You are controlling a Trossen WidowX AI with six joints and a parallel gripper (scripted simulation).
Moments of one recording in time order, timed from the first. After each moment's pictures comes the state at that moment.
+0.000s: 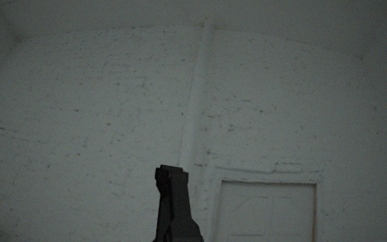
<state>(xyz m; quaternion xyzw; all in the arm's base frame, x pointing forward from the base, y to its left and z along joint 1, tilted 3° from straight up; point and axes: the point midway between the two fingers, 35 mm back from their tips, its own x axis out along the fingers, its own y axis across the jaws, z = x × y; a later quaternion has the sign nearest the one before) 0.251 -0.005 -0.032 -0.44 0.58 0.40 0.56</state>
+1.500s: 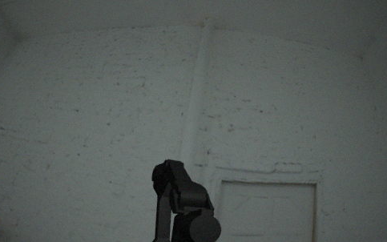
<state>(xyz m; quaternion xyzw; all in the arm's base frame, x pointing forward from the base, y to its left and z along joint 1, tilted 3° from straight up) 0.252 0.001 0.068 -0.42 0.59 0.37 0.59</state>
